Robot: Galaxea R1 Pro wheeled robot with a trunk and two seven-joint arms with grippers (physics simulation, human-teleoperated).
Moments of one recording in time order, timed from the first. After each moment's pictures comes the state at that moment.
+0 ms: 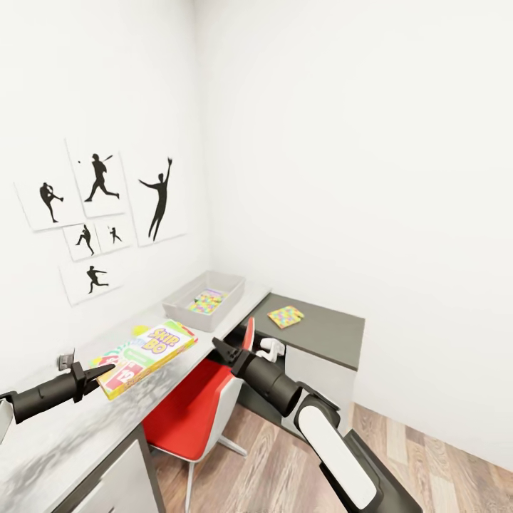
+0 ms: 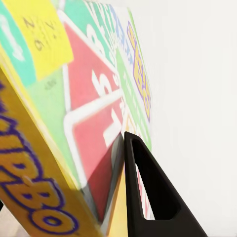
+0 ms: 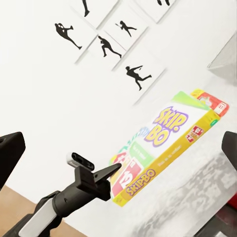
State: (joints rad) left arm -0.67 0.42 0.65 -0.54 0.03 0.88 -1.21; right arm -0.41 0.01 0.60 -1.48 -1.11 0.27 0.01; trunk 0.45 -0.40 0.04
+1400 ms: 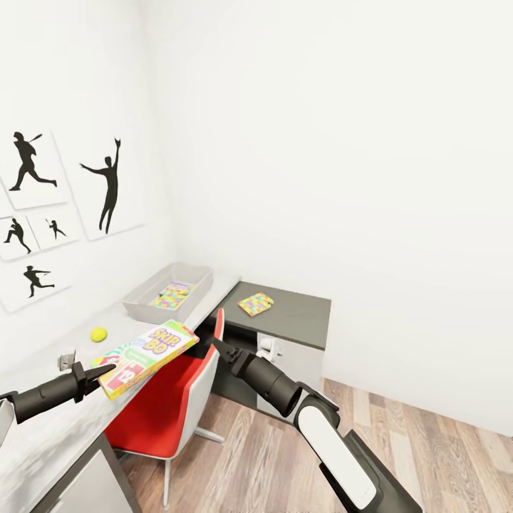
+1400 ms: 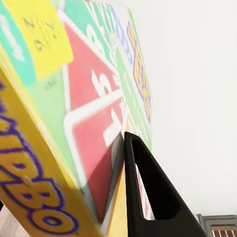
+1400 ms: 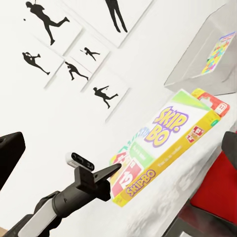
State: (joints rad) left arm -0.67 0.42 0.65 -0.54 0.03 0.88 -1.21; right arm -0.41 0.01 0.60 -1.48 -1.11 0.27 0.01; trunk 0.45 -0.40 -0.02
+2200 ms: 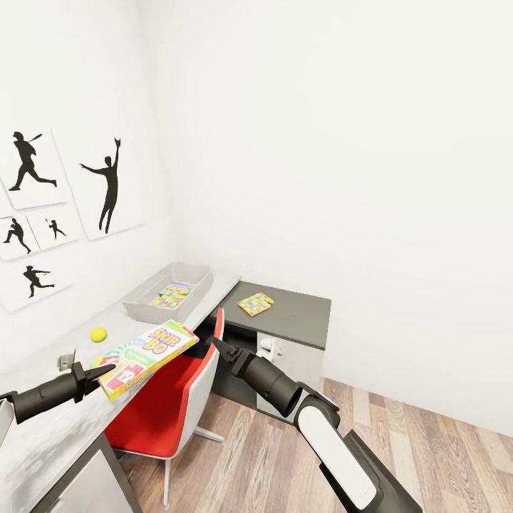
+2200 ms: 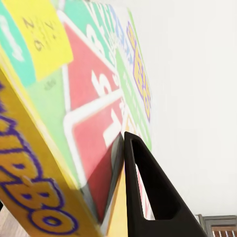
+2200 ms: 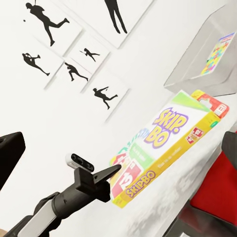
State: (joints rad) left arm -0.67 0.42 0.65 -0.54 0.03 0.88 -1.21; right arm -0.41 0.01 0.60 -1.48 -1.11 0.26 0.01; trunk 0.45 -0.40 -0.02
